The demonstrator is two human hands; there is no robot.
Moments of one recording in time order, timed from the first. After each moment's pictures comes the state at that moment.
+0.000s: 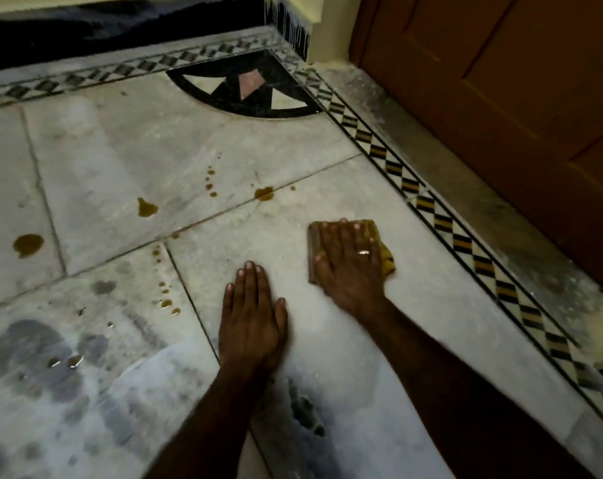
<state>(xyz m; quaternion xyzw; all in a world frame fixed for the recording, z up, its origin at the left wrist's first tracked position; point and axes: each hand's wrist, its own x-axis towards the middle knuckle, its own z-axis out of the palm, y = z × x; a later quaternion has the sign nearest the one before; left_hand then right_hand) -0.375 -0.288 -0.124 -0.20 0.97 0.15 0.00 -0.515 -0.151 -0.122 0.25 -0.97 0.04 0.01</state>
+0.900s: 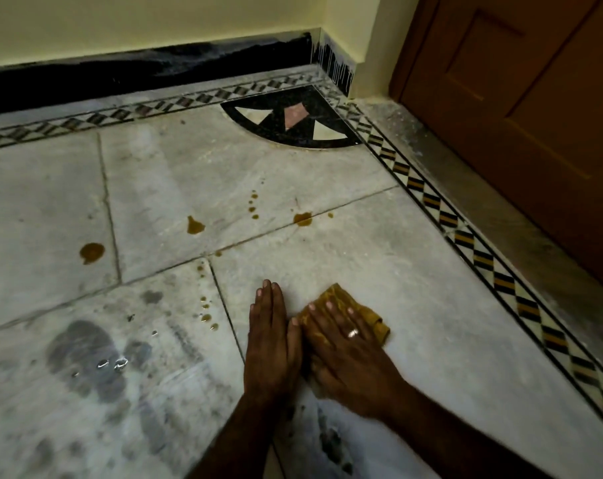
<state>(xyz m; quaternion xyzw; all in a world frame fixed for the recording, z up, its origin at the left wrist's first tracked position) -0.363 -0.302 -0.124 -0.24 0.89 0.38 -0.12 -0.438 -0.147 -0.128 0.51 -0.86 0.03 -0.04</state>
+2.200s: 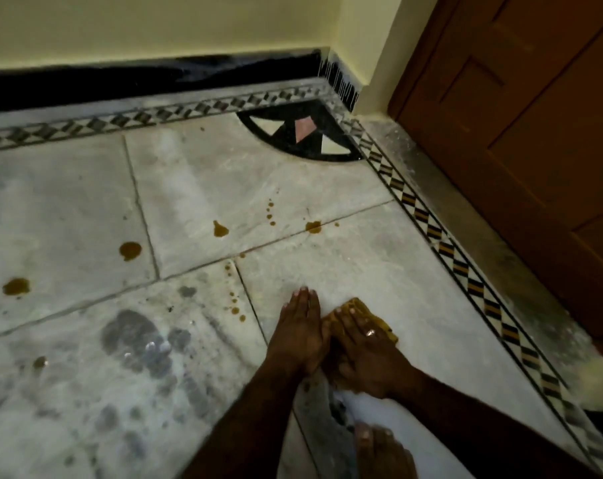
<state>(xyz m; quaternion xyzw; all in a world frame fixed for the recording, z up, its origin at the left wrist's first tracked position) -0.363 -0.318 -0.055 -0.12 0.94 0.28 0.14 -0.430 -0.138 -0.076 0.47 -0.86 -0.07 -0.18</state>
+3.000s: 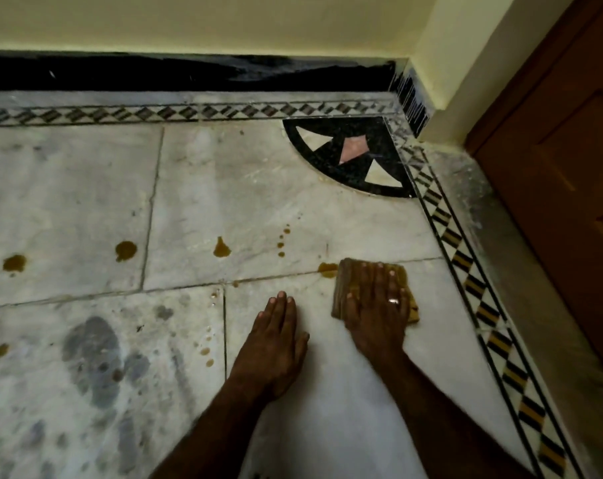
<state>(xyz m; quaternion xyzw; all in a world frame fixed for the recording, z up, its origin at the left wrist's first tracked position) -0.435 -0.348 -0.071 -0.27 0.91 0.28 0.10 -0.617 -0.230 -0.125 0.31 -0.95 0.07 0.00</state>
